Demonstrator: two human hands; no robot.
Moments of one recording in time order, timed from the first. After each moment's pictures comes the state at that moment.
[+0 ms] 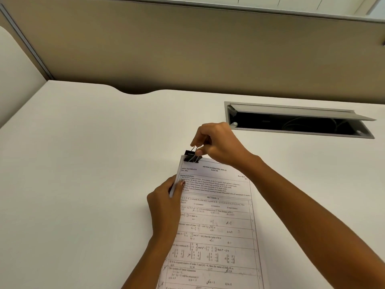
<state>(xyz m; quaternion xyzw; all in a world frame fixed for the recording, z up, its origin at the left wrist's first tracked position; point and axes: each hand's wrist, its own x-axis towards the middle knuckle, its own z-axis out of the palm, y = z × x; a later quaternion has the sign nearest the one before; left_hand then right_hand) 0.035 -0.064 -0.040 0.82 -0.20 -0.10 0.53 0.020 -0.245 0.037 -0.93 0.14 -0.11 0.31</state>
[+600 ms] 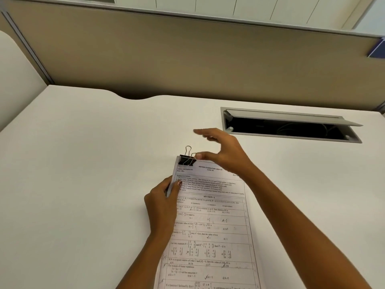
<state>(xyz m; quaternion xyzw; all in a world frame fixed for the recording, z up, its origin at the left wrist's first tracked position) 0.041 -0.062 -0.048 0.80 -0.18 -0.10 0.57 -0.007 -0.247 0.024 -0.89 0.19 -0.15 0.39</state>
